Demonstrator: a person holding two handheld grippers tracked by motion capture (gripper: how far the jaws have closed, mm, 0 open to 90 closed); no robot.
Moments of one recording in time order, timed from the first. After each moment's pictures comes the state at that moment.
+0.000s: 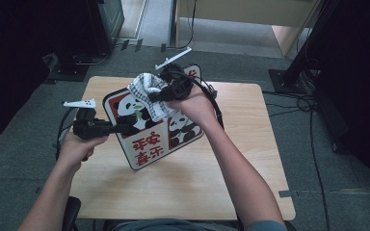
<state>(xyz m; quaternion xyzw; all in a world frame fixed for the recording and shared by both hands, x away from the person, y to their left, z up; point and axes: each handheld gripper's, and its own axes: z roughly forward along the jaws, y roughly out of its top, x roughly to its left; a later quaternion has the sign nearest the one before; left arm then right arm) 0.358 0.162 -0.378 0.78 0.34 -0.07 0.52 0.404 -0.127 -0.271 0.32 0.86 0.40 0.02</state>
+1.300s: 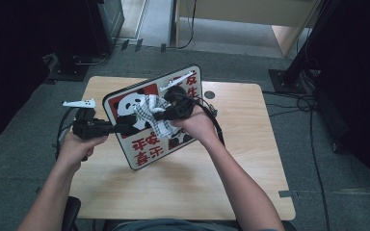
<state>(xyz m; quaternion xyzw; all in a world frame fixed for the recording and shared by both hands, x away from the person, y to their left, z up) 0.359 0.163 -0.379 0.78 0.34 -0.08 0.52 0.391 -0.135 -0.331 0.32 0.86 0.38 0.00</state>
